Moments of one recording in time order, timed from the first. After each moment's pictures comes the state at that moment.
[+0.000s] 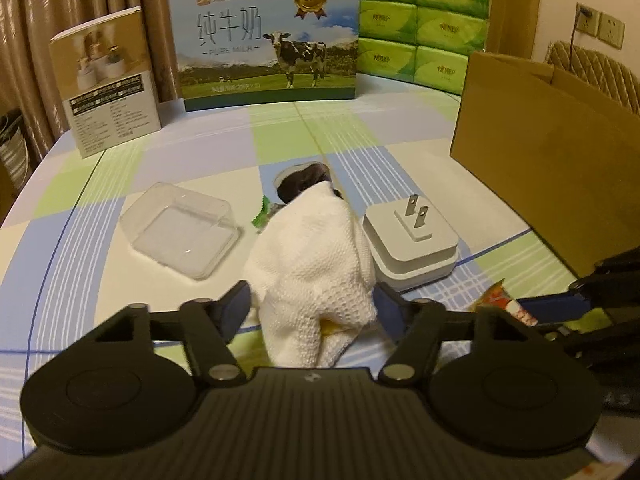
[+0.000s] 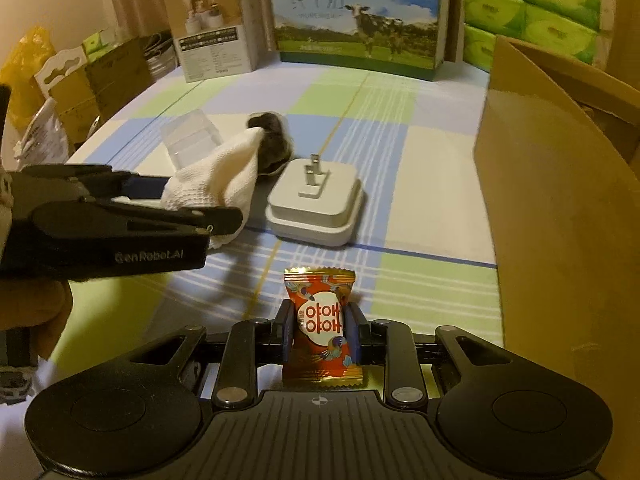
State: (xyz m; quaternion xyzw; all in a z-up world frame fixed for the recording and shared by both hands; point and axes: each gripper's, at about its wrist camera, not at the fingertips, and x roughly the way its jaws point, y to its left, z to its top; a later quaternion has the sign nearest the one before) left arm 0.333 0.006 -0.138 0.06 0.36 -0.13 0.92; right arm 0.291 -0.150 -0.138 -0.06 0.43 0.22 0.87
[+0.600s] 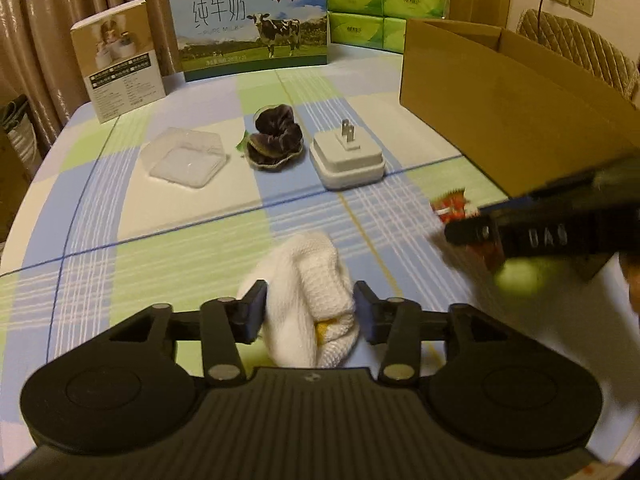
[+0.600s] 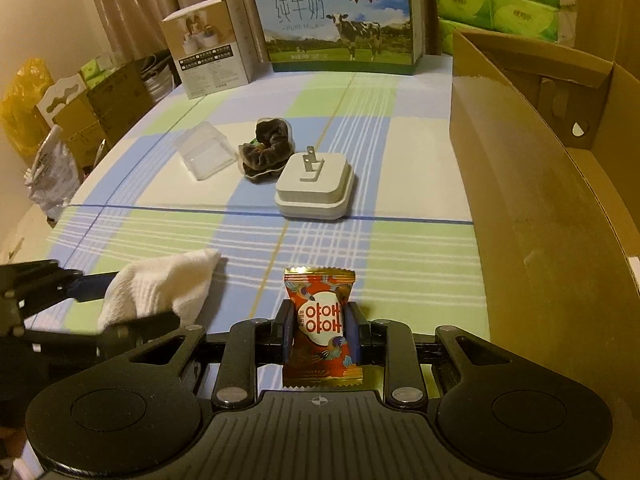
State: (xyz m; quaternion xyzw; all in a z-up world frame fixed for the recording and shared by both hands) left arm 0.225 0.006 -0.119 0.08 0.39 -0.12 0.91; right arm 0.251 -0.172 -0.117 -0.01 0.43 0.22 0.87
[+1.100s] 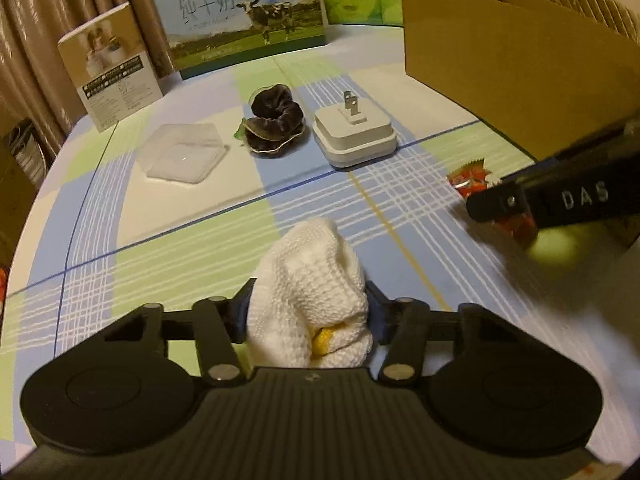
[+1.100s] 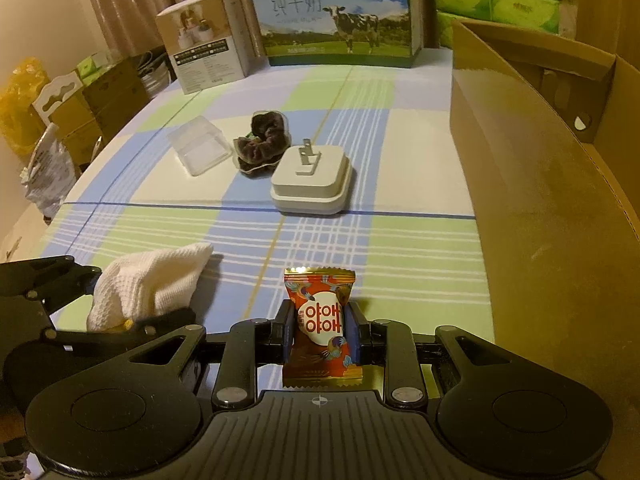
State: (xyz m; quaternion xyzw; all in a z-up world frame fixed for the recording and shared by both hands) left arm 0.240 -0.005 -0.141 0.13 0.40 -0.11 0.90; right arm 0.255 -0.170 -0.125 -0.01 0.44 0.22 0.87
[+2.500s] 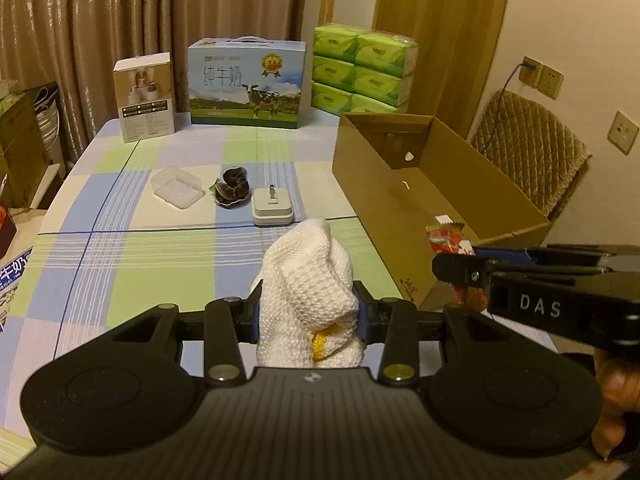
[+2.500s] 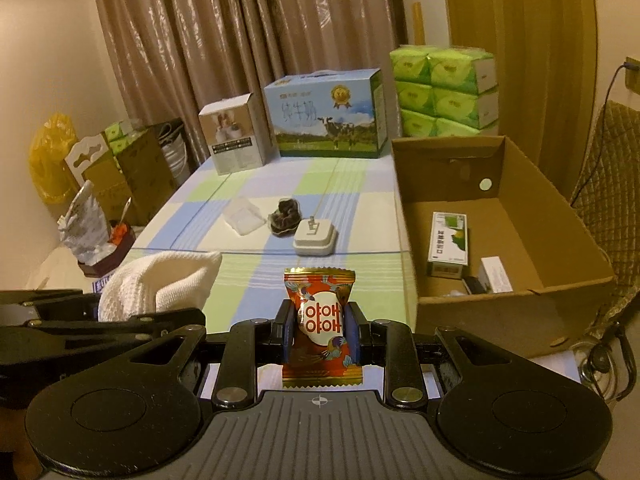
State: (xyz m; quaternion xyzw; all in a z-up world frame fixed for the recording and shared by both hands) left arm 0.082 -0.059 0.019 -0.01 0.36 -0.11 0.93; right arm 0.090 -0.247 0.021 0.02 0.35 0.21 0.91
